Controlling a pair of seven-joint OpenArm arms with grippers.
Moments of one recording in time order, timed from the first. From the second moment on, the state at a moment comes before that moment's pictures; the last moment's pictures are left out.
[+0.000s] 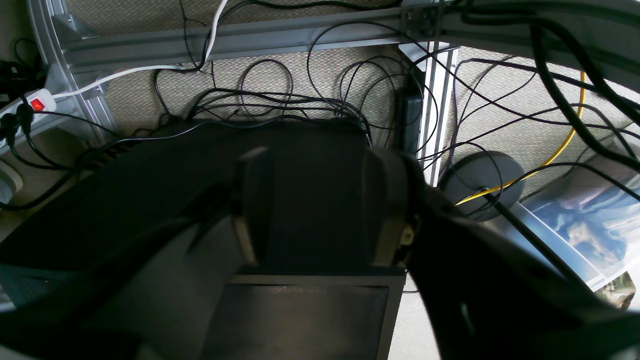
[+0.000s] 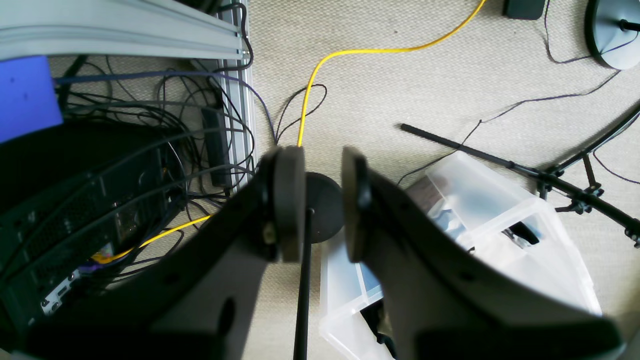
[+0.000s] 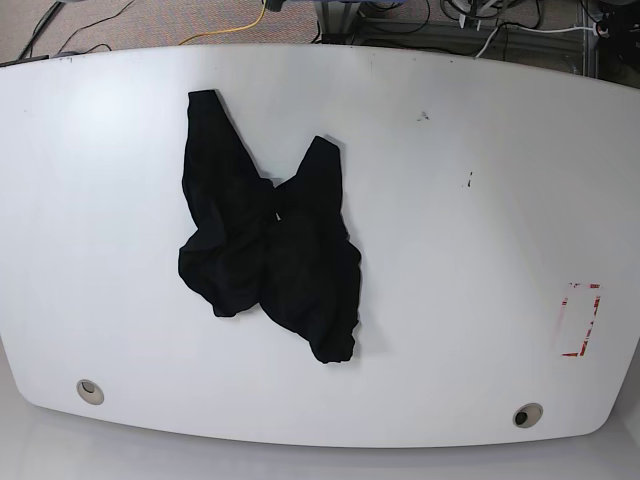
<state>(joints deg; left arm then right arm) 27.1 -12.0 7.4 41.7 -8.7 -3.1 3.0 -36.5 4.2 12.8 43.8 -7.1 12.9 8.7</state>
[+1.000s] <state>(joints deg) 23.4 -11.5 7.9 39.9 -8.3 -3.6 3.2 -29.3 0.8 12.6 40.9 -6.8 13.1 12.4</state>
